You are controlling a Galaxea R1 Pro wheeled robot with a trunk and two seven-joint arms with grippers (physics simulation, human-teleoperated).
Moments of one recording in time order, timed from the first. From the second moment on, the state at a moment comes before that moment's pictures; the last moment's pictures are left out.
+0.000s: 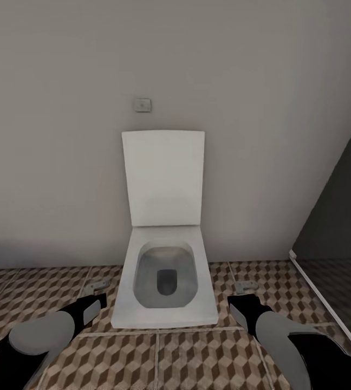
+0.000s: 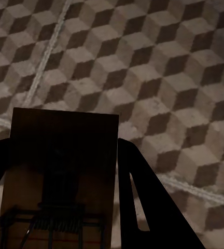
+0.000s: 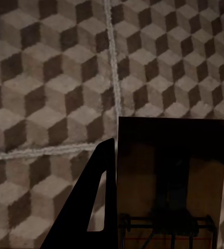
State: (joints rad) left arm -0.90 0.07 -2.12 -0.02 2.35 0.08 0.27; right arm -0.89 0.06 0.00 -0.03 0.10 0.19 -0.34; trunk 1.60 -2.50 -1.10
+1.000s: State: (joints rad) left arm -0.90 0.12 -2.11 -0.01 2.35 0.08 0.27; right arm -0.89 0.06 0.00 -0.03 0.10 0.19 -0.34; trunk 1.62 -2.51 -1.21
